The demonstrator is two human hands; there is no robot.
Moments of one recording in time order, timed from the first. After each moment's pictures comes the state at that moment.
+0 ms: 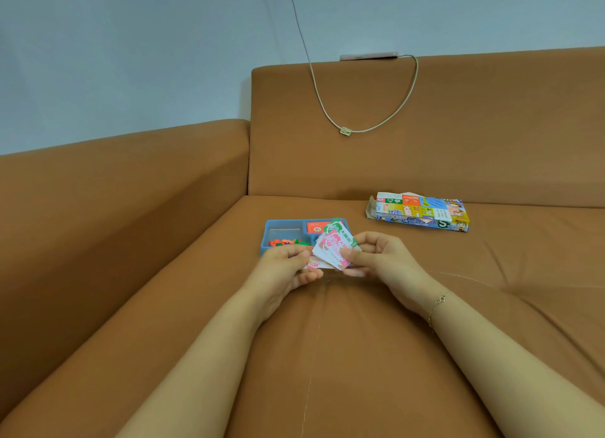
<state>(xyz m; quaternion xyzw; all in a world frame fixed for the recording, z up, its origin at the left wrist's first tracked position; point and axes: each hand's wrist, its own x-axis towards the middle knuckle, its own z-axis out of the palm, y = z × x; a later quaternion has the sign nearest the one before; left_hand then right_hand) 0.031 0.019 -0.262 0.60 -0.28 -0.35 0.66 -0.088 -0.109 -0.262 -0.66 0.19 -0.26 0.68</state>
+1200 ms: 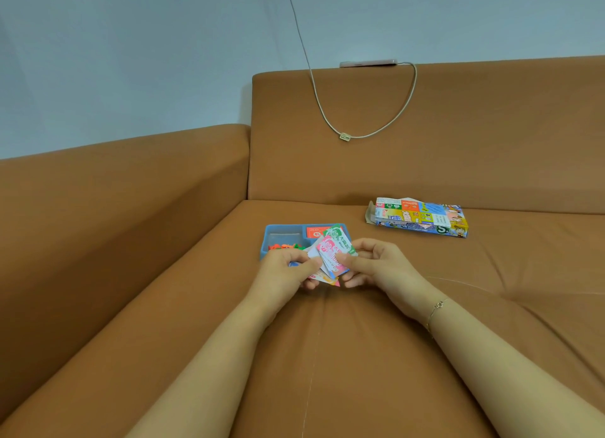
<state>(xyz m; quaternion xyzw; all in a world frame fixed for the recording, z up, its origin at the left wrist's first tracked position) 0.031 0.021 -0.266 0.69 -0.39 -0.19 0.59 -0.087 -0.109 -0.263 -0.68 0.18 -0.24 0.67</state>
